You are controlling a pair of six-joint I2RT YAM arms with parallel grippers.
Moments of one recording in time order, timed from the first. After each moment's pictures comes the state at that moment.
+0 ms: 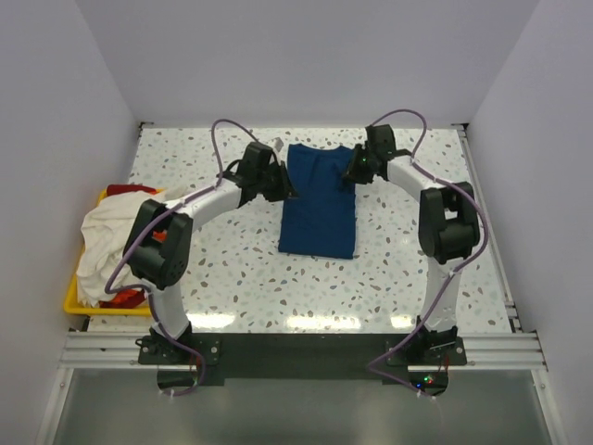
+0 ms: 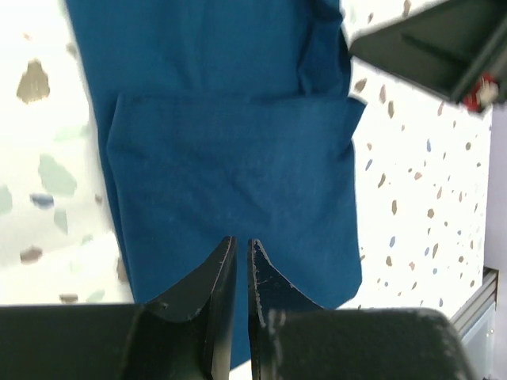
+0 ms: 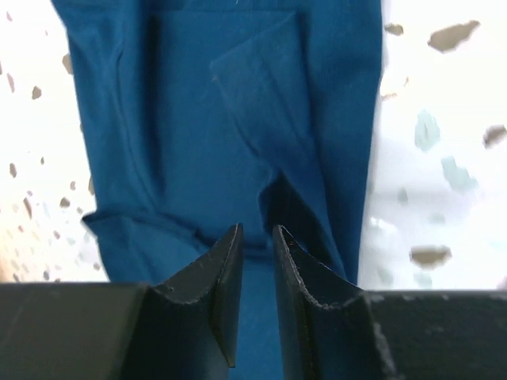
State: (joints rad) left arm -0.46 1.87 1.33 -0.17 0.26 -0.61; right arm 0.23 2.05 1.55 -0.34 -0.17 0.55
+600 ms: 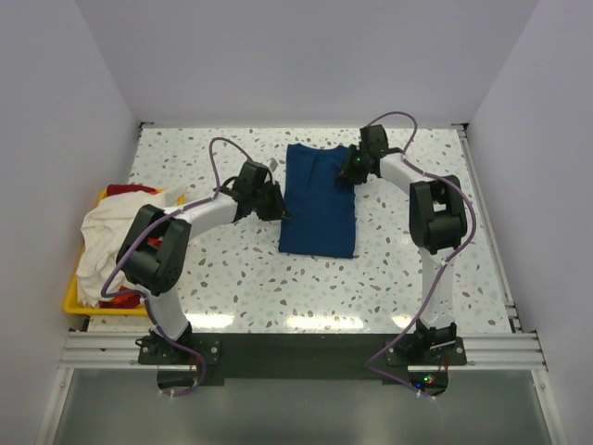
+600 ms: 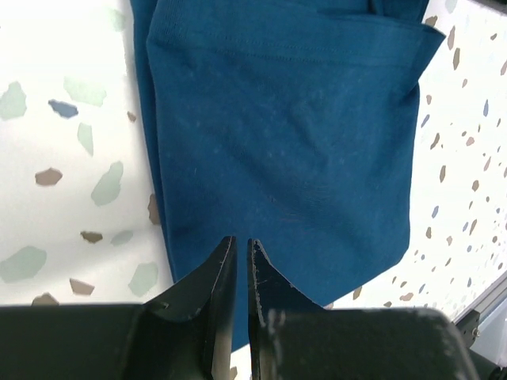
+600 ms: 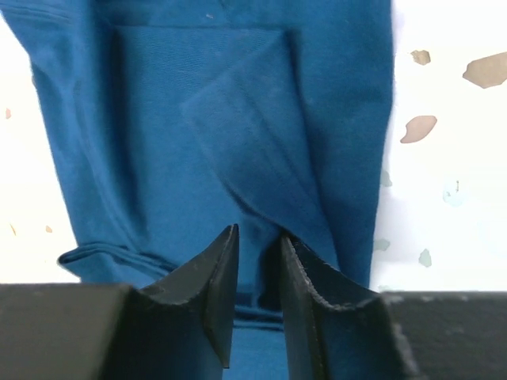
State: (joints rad) left arm -0.47 1.82 1.14 -0.14 0.26 -0.63; right arm 0.23 2.22 1.67 -0.34 -0.20 0.58
